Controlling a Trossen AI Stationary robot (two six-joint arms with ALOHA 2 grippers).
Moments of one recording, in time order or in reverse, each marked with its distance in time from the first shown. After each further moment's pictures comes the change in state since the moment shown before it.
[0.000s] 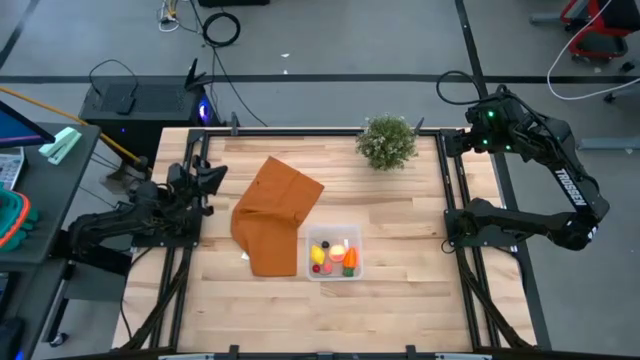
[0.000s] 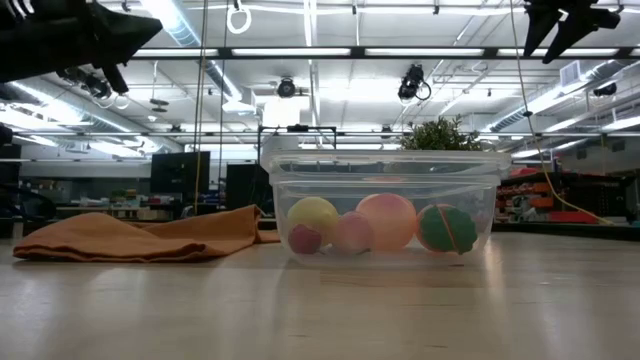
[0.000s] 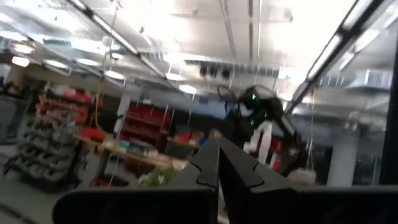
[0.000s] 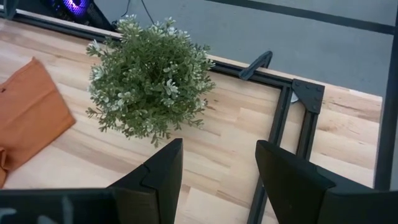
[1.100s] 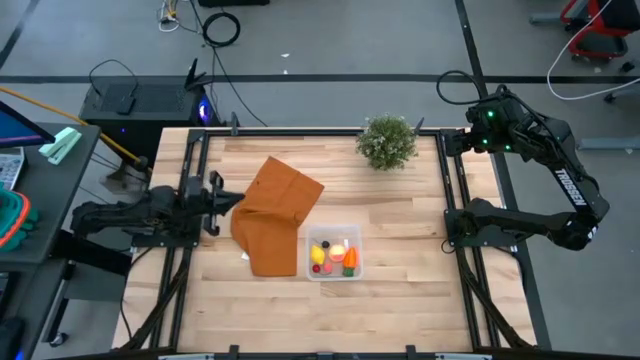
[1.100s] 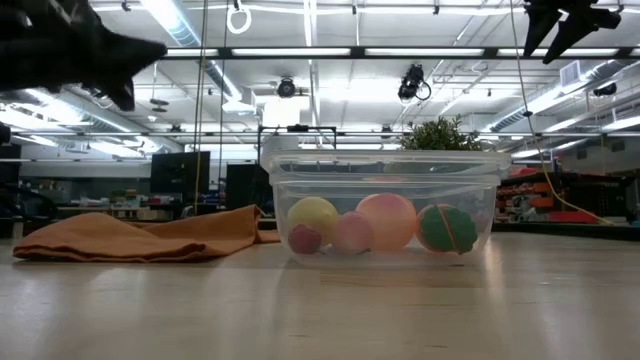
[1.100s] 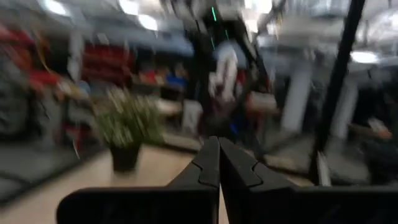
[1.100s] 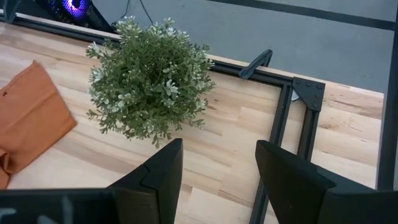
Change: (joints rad) left arm -0.181 0.002 -0.017 -0.220 0.045 0.037; right arm 0.000 0.000 0.000 0.000 0.000 0.020
